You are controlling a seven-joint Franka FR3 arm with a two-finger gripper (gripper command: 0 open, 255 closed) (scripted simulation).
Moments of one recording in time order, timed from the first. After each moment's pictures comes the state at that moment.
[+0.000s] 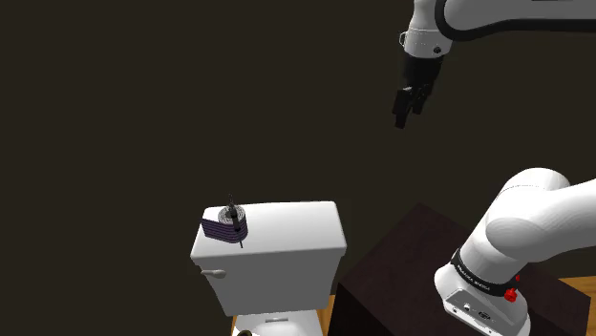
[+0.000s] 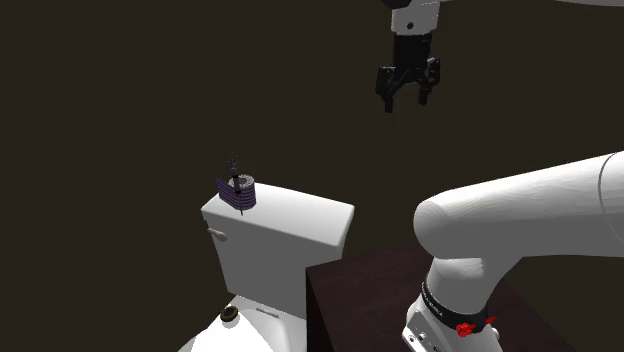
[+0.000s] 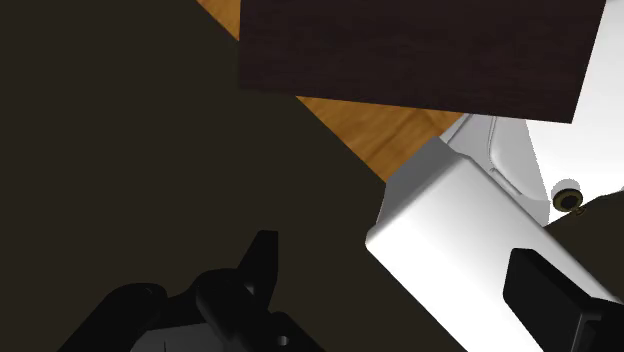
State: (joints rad) arm 0.01 -0.81 0.01 -2.41 -0.09 1.58 -0.03
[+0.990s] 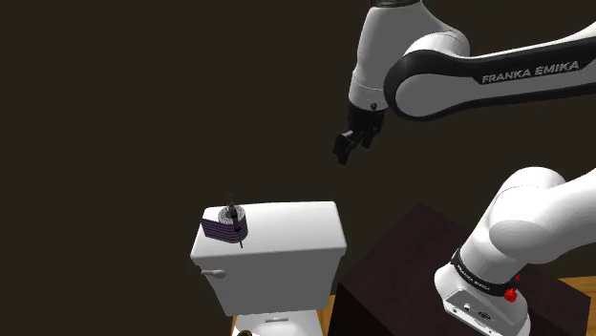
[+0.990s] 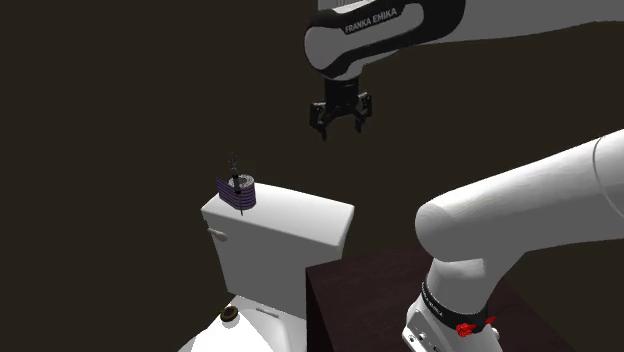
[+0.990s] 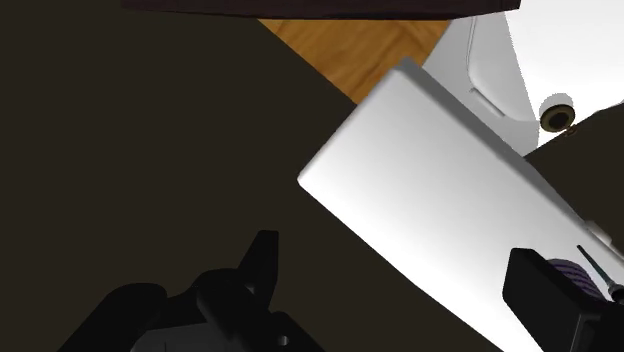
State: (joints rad) arm 0.08 -0.71 0.30 -2.55 0.03 1.98 0.32
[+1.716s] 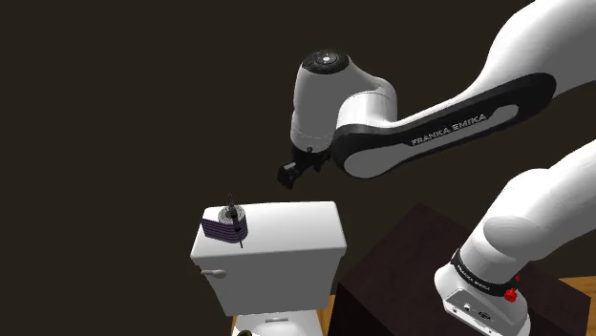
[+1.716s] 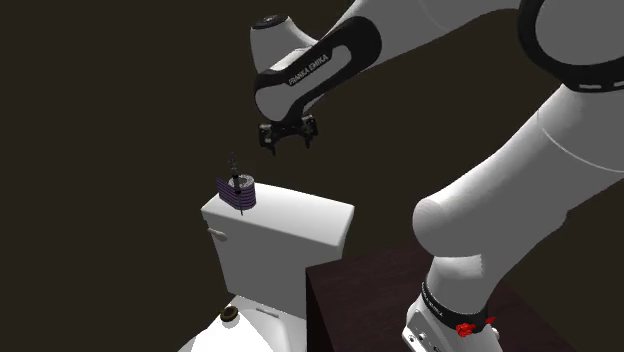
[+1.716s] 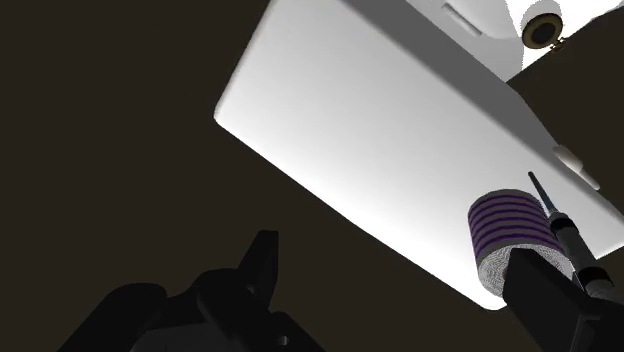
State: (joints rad) arm -0.03 -0.37 0.63 -2.43 -0.10 2.29 0.71
